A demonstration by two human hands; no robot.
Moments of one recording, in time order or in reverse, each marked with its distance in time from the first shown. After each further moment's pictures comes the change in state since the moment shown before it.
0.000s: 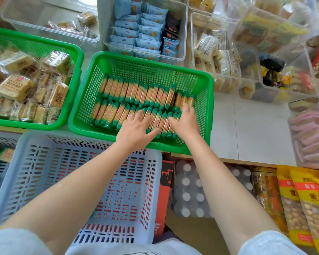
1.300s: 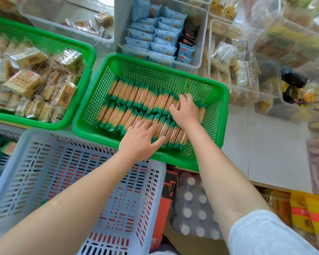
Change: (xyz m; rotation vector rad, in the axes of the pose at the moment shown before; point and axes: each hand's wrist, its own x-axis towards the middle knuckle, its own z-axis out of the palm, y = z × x) left_hand 0.001 -0.001 0.003 0.012 0.043 -0.003; right_hand 0.072 -0.034 0.007 -0.014 -0.027 -0.208
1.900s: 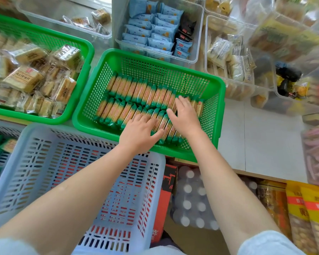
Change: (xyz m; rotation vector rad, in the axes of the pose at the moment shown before) left_hand 0.000 -0.001 0.004 0.008 0.073 0.030; right_hand -0.046 0.005 -0.002 -0.046 -0.075 -0.067
